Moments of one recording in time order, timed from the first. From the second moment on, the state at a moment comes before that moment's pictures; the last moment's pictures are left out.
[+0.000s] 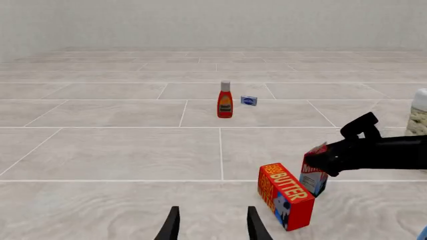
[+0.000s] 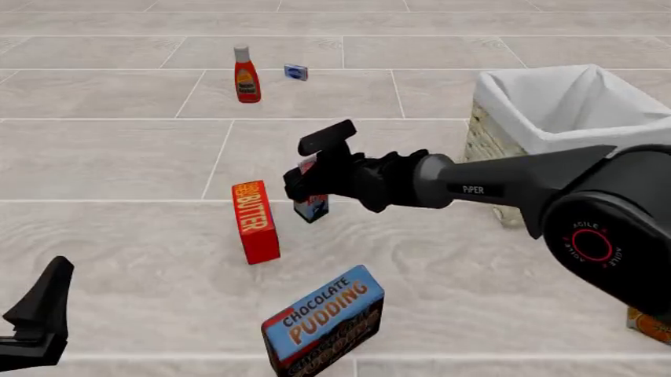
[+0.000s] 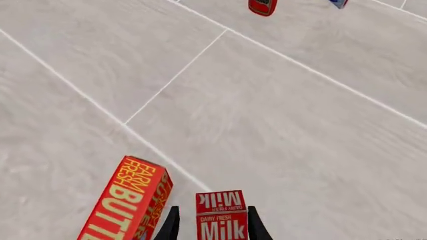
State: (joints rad) left arm 0.00 0.01 0.00 0.00 0.00; right arm 0.64 2.13 -1.43 -0.08 -0.01
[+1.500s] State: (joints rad) left arm 0.00 0.01 0.00 0.00 0.00; right arm 0.53 1.82 -1.31 -0.01 -0.16
